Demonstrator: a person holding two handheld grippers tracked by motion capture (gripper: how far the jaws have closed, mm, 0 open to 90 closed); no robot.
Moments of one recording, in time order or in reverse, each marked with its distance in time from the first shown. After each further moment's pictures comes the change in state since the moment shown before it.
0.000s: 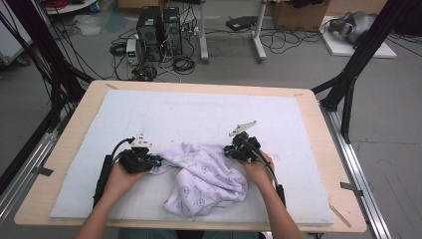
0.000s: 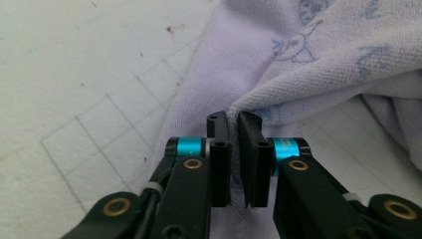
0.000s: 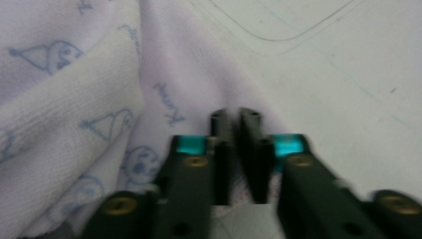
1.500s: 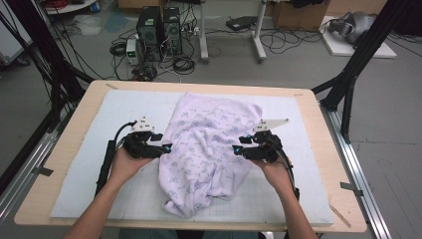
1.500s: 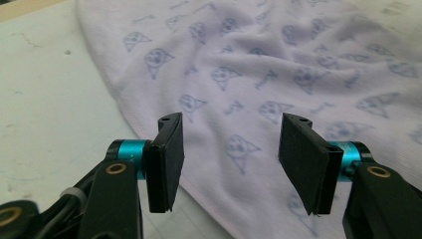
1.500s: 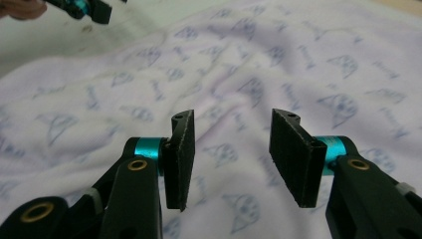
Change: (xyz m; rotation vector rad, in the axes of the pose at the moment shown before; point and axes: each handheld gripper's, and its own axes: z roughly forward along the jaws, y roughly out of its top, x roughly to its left) left arm -0.003 0.036 -0.012 -0.156 -0.032 0.015; right arm 0.008 -0.012 -0.073 -0.221 0.039 0.012
